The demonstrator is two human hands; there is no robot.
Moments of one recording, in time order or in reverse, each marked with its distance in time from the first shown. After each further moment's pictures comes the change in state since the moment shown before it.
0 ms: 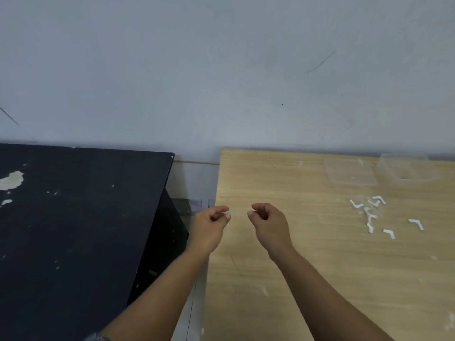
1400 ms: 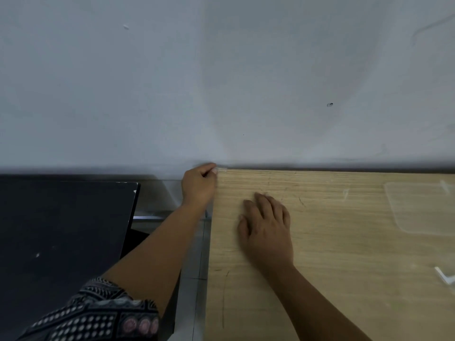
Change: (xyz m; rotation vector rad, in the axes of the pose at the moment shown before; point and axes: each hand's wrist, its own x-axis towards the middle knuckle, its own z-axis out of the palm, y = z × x) left_hand 0.348 0.001 0.057 0.205 0.137 -0.017; right_hand 0.234 0.040 0.086 -0.936 -0.021 -0.402
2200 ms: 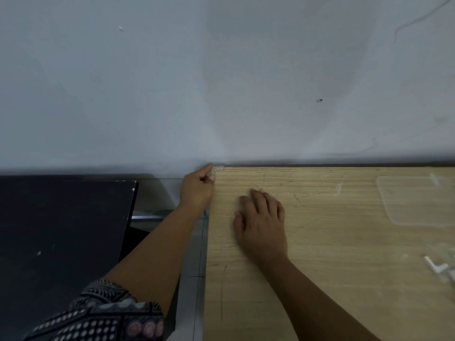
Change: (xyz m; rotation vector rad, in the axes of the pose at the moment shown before) left_hand -0.011 -0.011 -0.003 -0.005 -0.141 0.003; right_hand -0.001 -0.002 0.001 0.000 0.010 0.000
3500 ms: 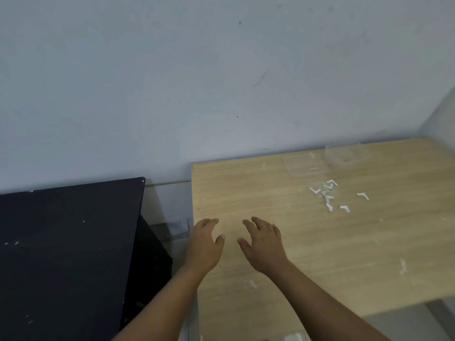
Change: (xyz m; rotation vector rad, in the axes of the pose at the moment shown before) left_hand -0.351 -0.032 -0.029 0.461 -0.112 0.412; right_hand -0.281 -0.001 -0.121 0.025 -0.126 0.124
